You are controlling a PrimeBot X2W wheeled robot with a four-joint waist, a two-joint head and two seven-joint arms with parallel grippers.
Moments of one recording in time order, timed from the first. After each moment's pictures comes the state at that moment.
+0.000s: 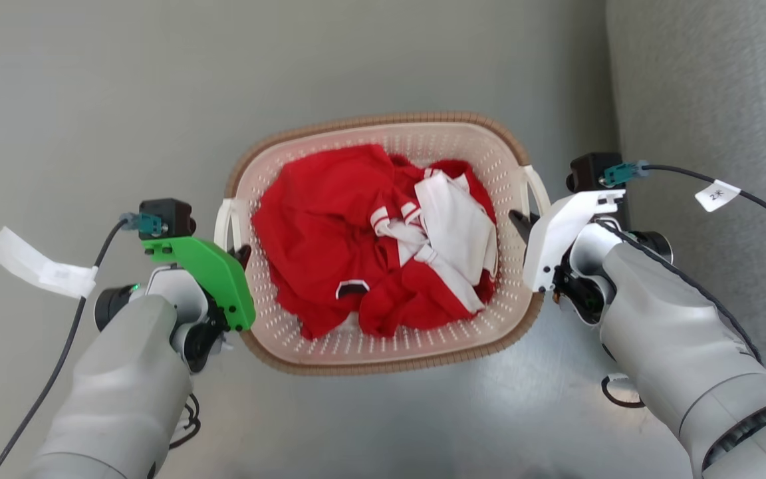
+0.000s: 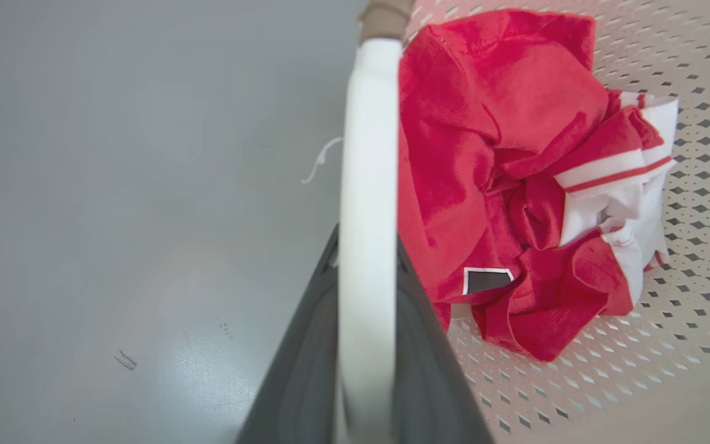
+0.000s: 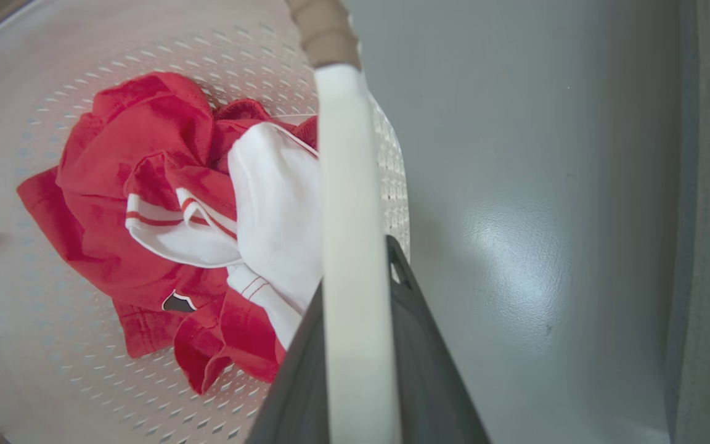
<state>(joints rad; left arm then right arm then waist) -0.76 0.09 -0.73 1.04 -0.94 -0.13 0.07 -0.79 -0.06 0.67 1.12 0.75 0.12 0.07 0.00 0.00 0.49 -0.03</state>
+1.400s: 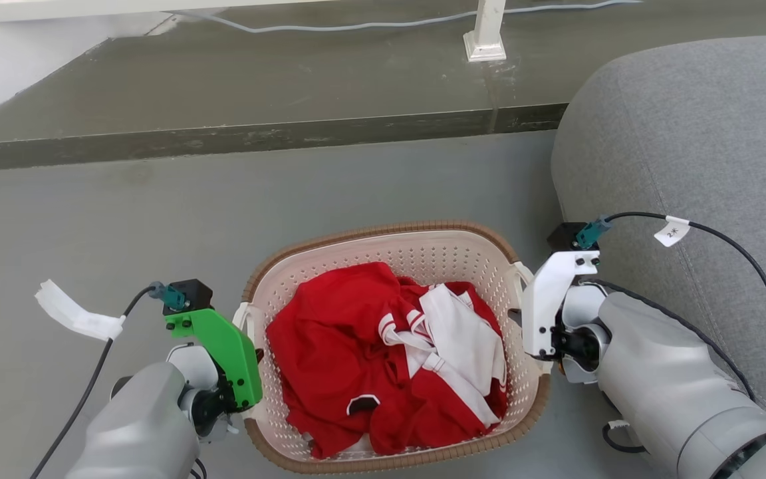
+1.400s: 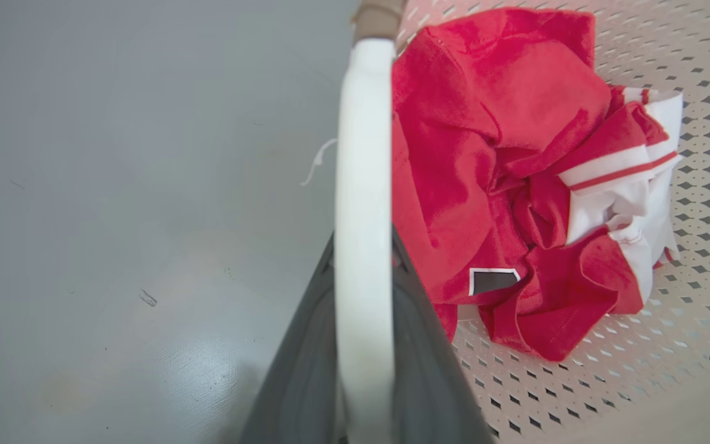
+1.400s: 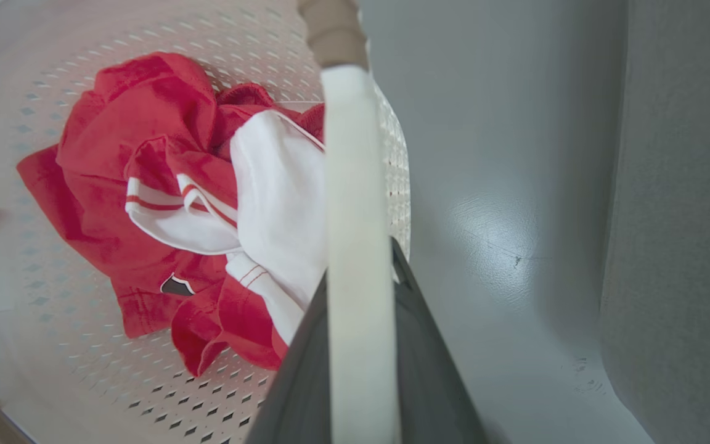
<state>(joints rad) -0.64 0.08 -0.81 1.09 -1.05 -0.13 0.26 -0.71 -0.05 0.78 1.17 0.86 0.11 0.35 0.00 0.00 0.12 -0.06</state>
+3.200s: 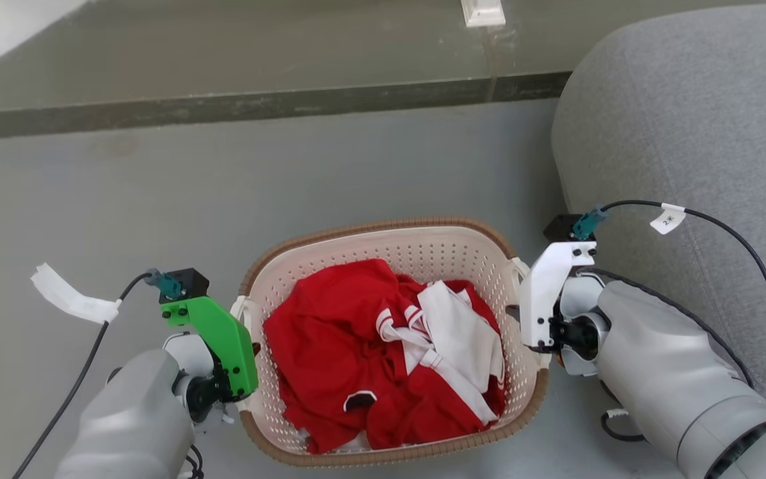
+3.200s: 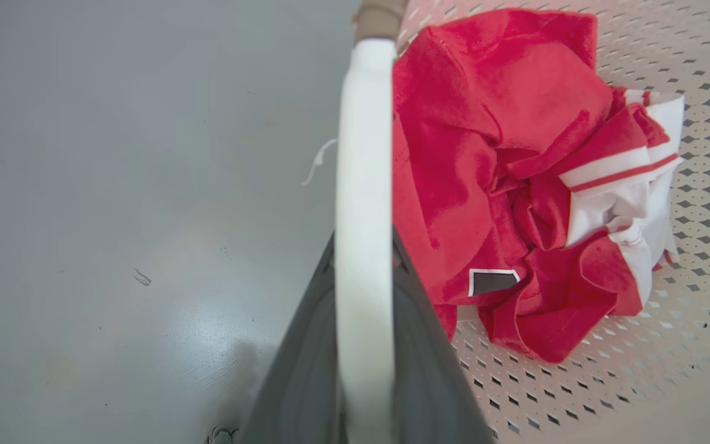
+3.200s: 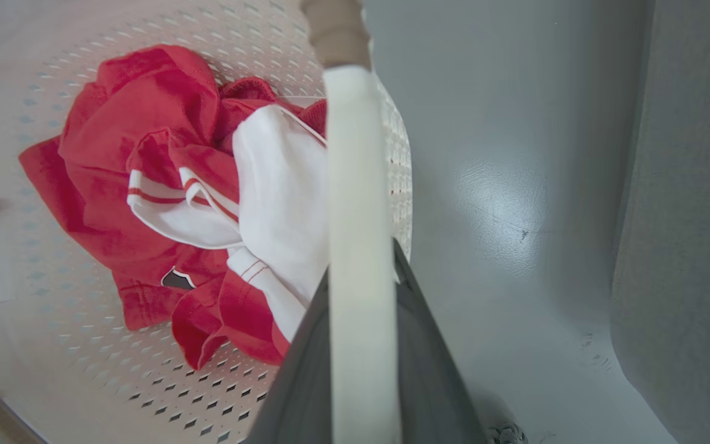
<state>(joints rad) -0.67 0.09 -0.84 1.11 -1.10 -0.13 0.31 -0.74 -0.05 0.83 1.18 0.92 0.11 0.40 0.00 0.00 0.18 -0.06</state>
